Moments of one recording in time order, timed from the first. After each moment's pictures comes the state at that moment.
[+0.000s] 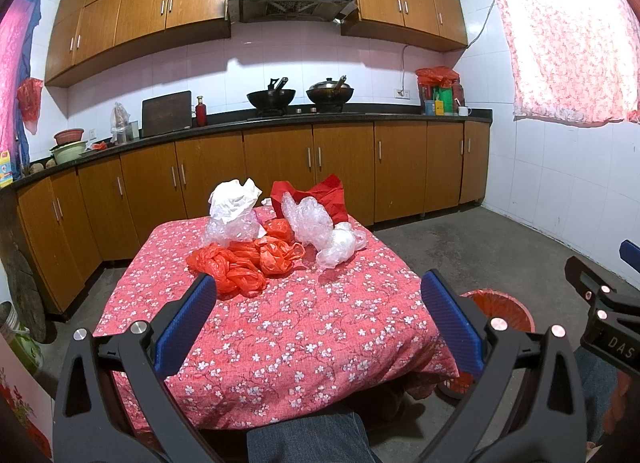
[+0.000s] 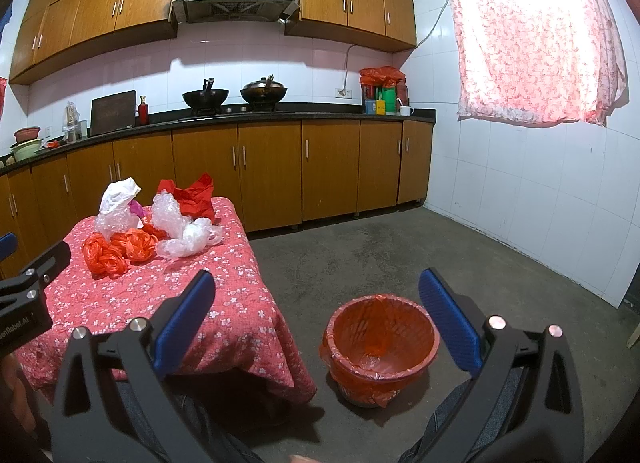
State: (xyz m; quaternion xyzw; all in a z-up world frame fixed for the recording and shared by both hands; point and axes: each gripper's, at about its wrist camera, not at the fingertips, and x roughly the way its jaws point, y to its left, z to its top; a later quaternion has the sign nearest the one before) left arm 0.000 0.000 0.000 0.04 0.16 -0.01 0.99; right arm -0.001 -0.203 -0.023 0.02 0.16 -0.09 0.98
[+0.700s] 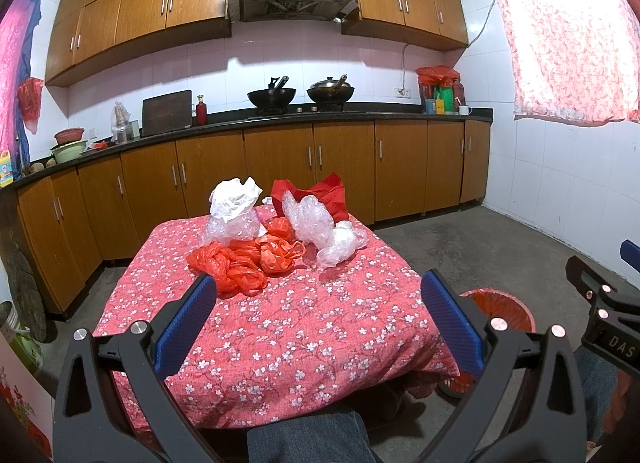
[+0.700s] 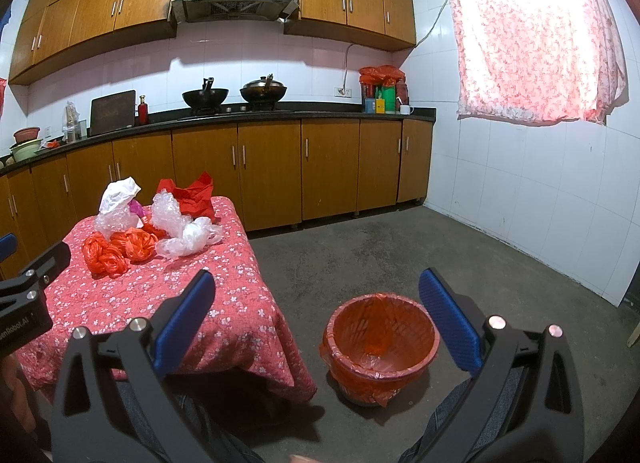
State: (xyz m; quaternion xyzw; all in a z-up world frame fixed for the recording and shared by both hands) left arm 0.003 0.007 0.000 0.04 0.16 -0.01 0.99; right arm 0.000 -0.204 -0.023 0.02 0.16 -0.09 0.98
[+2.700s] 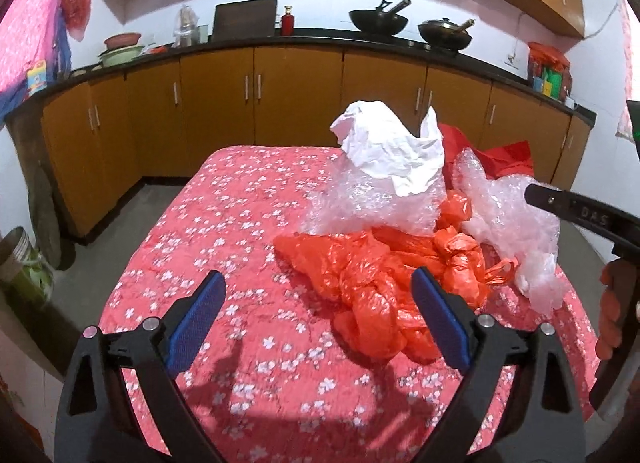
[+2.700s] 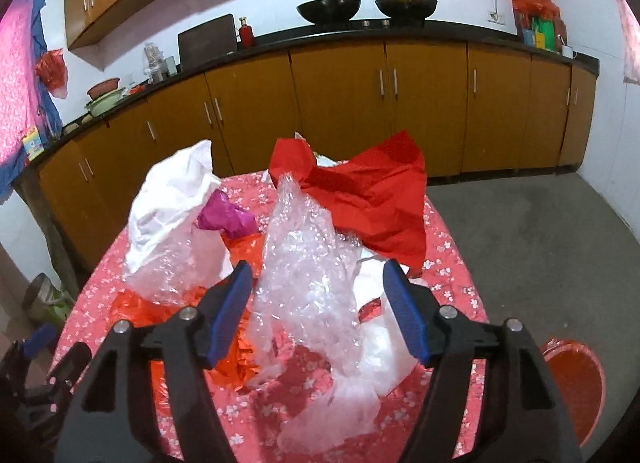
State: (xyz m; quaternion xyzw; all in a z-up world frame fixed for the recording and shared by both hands) left arm 0.195 0.174 -0.056 -0.06 0.28 0.12 0.95; right arm 0.363 -0.018 -0.056 0.01 0.30 0.15 0.94
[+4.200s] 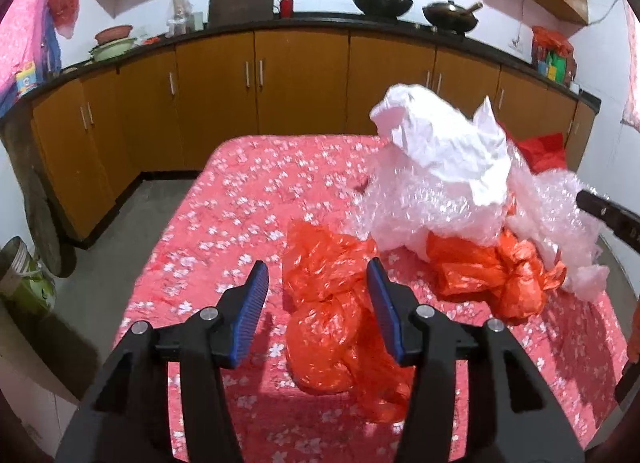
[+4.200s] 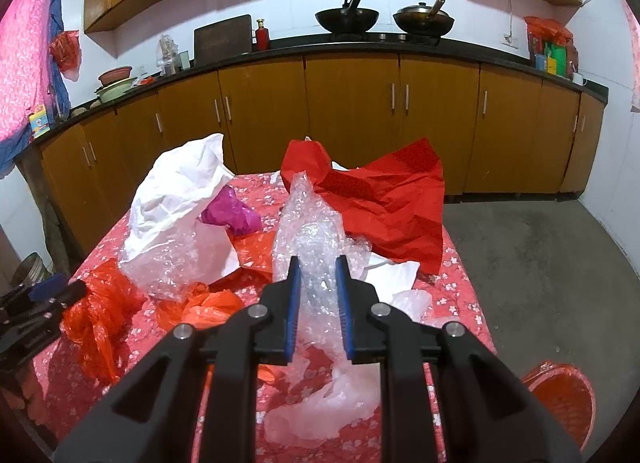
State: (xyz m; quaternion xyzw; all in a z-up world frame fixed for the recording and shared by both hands) left arm 0.230 0.225 -0.071 -0.05 0.32 0.10 0.94; right arm 0.361 -0.009 -0.059 -0.02 0.28 0.16 0.95
